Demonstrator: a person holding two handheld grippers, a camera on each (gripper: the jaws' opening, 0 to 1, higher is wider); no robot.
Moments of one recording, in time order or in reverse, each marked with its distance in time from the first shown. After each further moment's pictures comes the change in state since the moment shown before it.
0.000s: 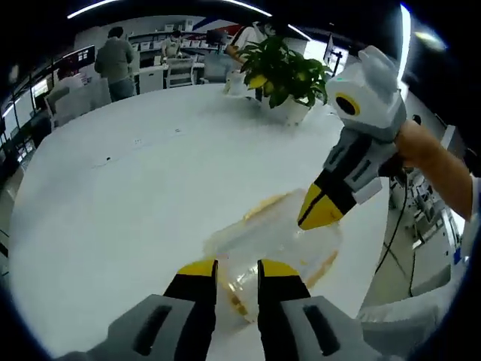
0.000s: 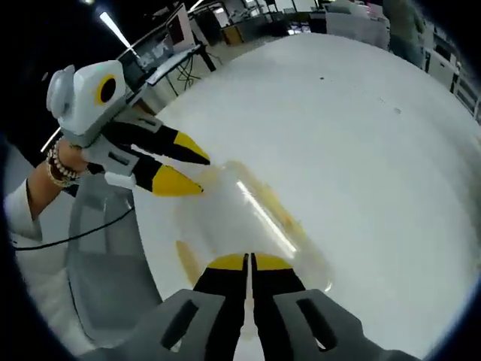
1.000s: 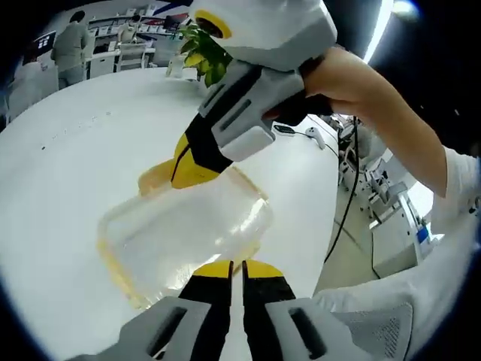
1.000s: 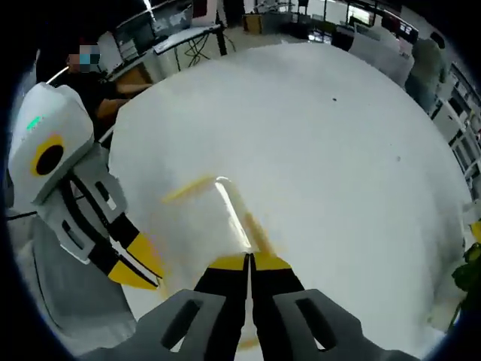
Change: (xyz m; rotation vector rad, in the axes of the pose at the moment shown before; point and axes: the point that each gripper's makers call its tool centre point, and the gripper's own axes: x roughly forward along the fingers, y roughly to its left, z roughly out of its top) left arm 0.017 -0.081 -0.037 0.044 0.102 -0.263; right arm 0.005 -0.016 0.023 -0.262 0.066 -0.184
